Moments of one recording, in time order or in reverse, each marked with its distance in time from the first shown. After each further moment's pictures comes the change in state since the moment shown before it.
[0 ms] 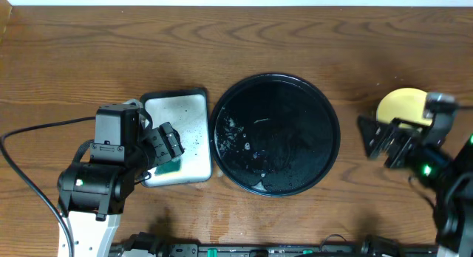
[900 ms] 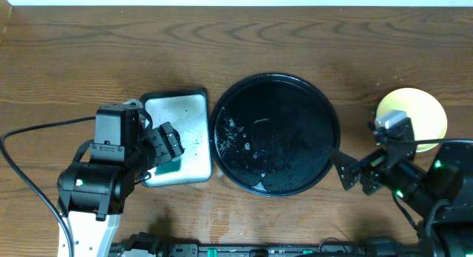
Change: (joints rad) left arm 0.000 0.000 0.000 0.000 0.000 0.000; right arm 0.312 -0.097 -0.080 0.080 0.179 -0.339
